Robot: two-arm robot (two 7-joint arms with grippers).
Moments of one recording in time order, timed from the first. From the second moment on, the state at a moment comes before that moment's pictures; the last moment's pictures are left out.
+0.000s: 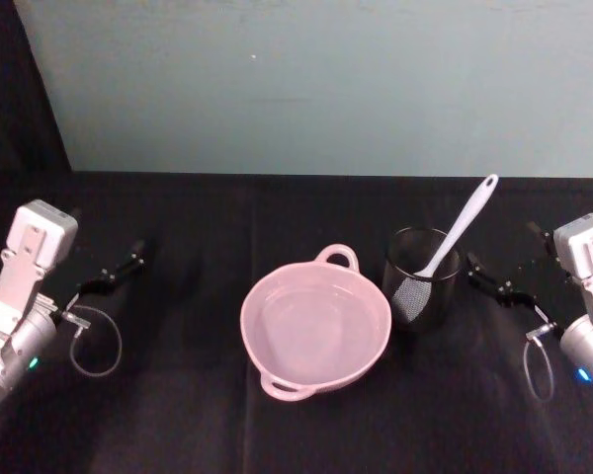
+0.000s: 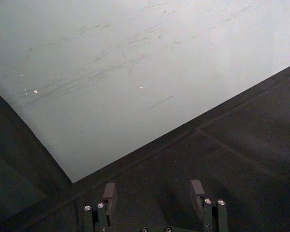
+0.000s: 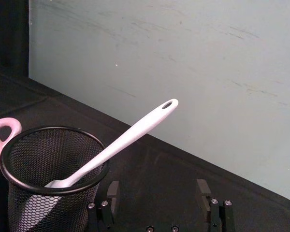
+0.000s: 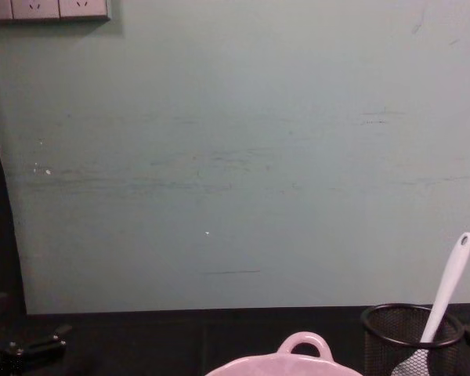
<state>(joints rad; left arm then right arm) -0.20 0.60 0.45 -1.41 -0.25 -0.12 0.03 0.20 0.60 -0.45 -1.41 0.25 -0.12 -0.03</state>
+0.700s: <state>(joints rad) -0.20 0.60 0.45 -1.41 -0.25 -0.12 0.03 0.20 0.60 -0.45 -1.41 0.25 -0.12 -0.03</state>
